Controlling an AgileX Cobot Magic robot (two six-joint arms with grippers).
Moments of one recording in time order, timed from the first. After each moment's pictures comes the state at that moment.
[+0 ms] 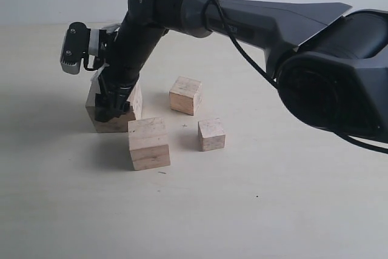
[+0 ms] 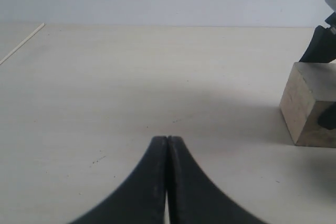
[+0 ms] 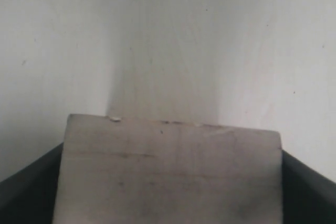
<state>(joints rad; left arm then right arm) 0.02 0.00 0.00 0.05 0.37 -0.03 0.86 2.50 -2.17 0.43 0.95 -1.11</state>
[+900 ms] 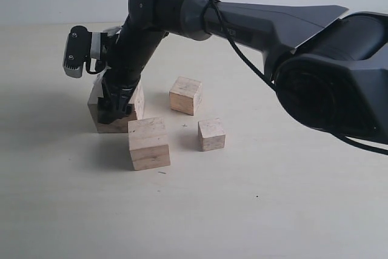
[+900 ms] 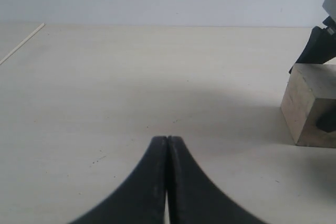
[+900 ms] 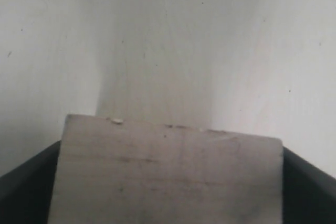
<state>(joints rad) 0.02 0.00 0.00 0.05 0.37 -0.03 0.86 2.51 -2.17 0.42 0.93 -1.13</state>
